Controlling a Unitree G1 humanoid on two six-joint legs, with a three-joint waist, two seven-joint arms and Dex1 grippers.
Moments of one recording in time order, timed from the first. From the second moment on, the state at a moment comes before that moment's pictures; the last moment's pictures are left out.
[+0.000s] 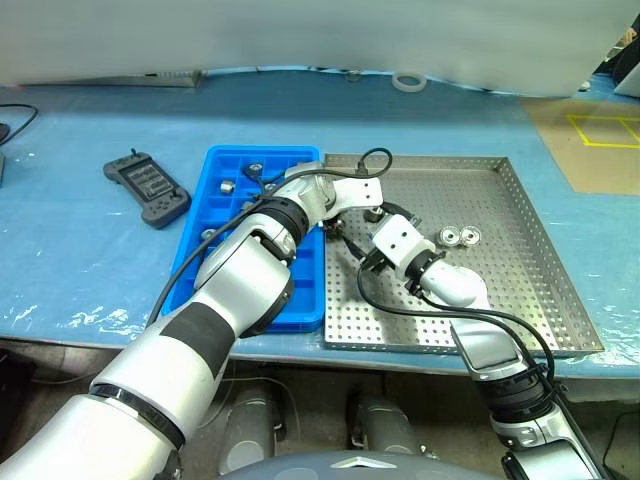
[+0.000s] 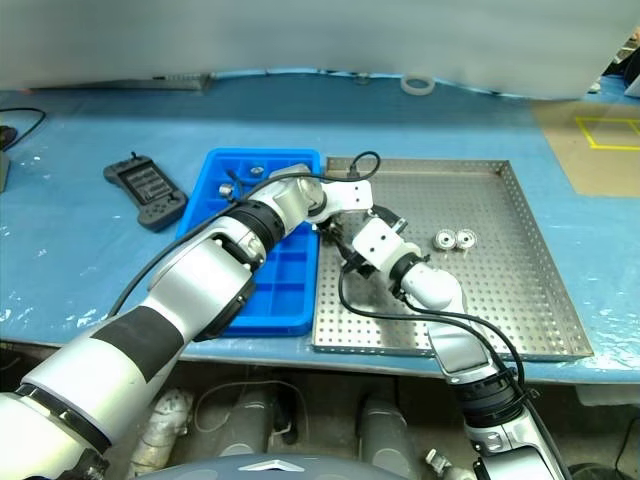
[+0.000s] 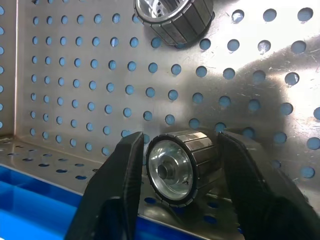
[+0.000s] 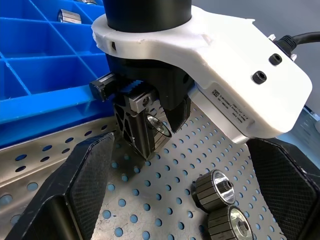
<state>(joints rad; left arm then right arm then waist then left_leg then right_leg) -1.42 -0.07 -0.42 1.37 0.52 0.22 -0.79 -0.25 -0.38 0.21 -0.25 -0.20 0.24 0.43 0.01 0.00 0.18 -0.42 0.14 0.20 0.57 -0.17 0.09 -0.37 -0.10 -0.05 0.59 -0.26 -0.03</state>
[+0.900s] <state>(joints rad) -1.44 -0.09 -0.35 1.37 0.44 0.23 -0.83 -0.28 -0.39 0.20 -0.19 -0.20 0.22 0.44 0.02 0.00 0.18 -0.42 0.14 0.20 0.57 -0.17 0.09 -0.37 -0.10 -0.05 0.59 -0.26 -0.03</state>
